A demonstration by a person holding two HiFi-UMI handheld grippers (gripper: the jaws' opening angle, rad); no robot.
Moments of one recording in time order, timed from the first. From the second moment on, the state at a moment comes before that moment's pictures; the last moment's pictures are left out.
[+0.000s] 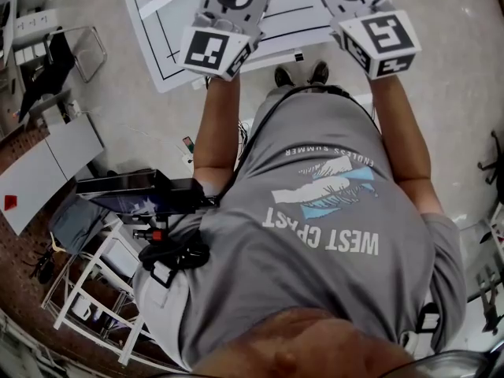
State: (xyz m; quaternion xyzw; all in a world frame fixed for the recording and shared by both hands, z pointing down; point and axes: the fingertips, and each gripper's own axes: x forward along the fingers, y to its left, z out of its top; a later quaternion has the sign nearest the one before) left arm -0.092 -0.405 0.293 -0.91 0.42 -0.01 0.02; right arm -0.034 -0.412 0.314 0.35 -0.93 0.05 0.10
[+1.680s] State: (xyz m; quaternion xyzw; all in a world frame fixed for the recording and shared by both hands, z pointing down) left arm -0.108 -0.462 0.352 -0.92 0.39 -0.03 -0.05; right arm -0.067 -0.463 0.369 0.36 -0.92 0.09 0.16
